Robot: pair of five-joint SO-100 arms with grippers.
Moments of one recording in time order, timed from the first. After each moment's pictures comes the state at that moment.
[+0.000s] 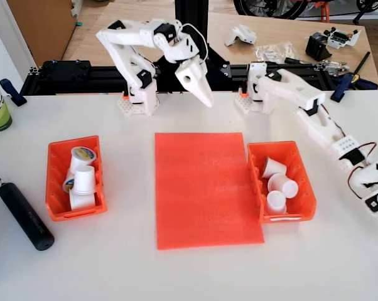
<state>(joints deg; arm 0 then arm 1) -52.7 134.3 120.1 62.4 -113.2 -32.3 10.6 16.7 5.2 97.6</state>
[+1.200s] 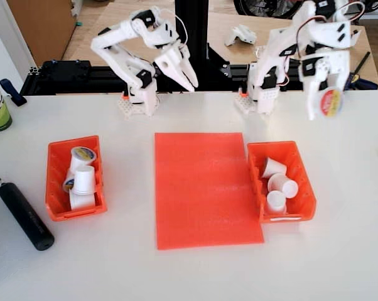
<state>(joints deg) -54.2 158.4 122.4 81.4 -102.3 -10.6 80.8 26.7 104.9 82.6</state>
